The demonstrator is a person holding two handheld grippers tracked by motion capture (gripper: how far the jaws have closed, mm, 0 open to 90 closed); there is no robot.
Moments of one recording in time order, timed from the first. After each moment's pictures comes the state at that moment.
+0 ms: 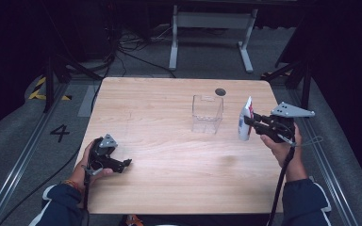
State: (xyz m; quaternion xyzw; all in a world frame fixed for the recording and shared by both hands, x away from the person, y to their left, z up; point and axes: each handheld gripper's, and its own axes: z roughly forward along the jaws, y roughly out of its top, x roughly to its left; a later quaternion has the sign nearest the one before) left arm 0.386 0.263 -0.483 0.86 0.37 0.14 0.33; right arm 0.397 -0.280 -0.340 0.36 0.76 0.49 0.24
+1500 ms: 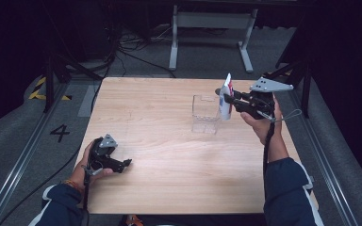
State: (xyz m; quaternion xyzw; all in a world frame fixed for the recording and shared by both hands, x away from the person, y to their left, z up) left arm 0.386 0.263 -0.483 0.86 0.37 0.14 0.33; right arm 0.440 -0.220 -0.298 0.31 0.76 0.51 0.24
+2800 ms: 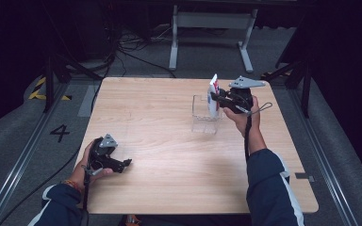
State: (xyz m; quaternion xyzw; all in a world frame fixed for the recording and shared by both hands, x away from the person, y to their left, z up) left arm 0.387 0.263 -0.483 0.86 0.37 0.14 0.33; right arm 0.489 -0.187 -0.340 0.35 0.77 0.48 0.24
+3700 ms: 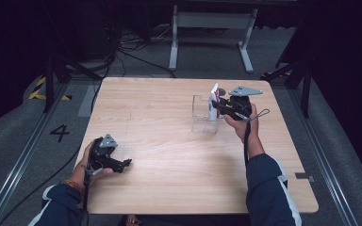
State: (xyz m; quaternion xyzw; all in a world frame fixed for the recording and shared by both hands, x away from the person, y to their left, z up) left arm 0.387 0.263 -0.483 0.86 0.37 0.14 0.33; right arm 0.492 -0.196 -0.377 0.36 0.77 0.47 0.23
